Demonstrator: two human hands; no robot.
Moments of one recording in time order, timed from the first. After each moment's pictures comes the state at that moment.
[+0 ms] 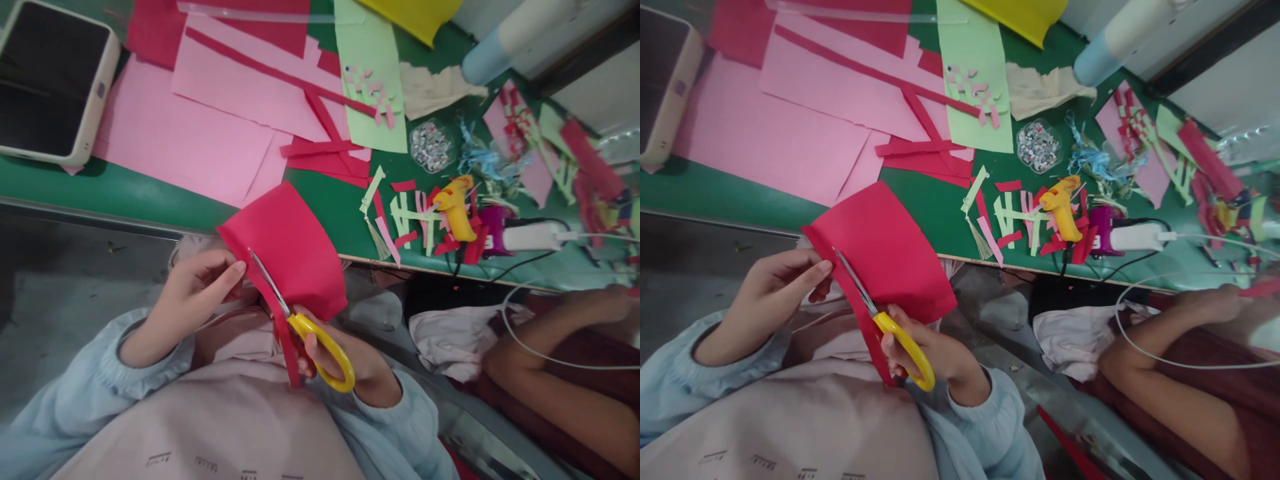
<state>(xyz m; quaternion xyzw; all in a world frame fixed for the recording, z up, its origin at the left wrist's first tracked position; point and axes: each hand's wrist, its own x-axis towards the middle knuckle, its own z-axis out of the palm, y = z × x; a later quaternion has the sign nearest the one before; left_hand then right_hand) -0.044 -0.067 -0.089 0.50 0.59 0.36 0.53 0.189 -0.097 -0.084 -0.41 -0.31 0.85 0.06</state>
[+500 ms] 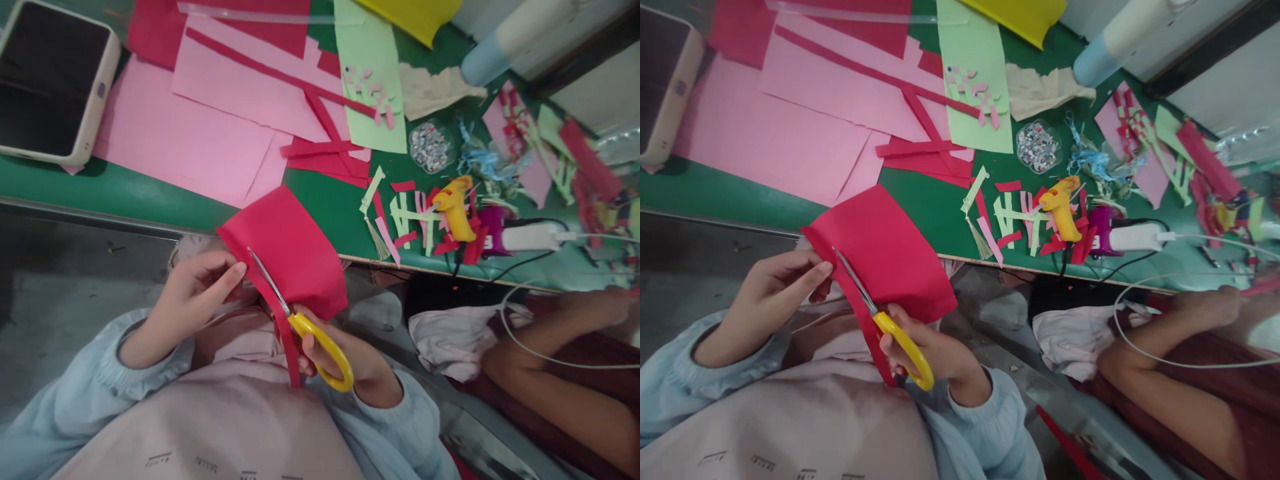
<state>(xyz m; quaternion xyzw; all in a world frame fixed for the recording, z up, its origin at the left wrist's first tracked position) -0.046 -0.069 -0.092 0.52 0.58 0.36 0.51 0.192 -0.102 -0.092 -0.40 -0.36 0.84 0.08</state>
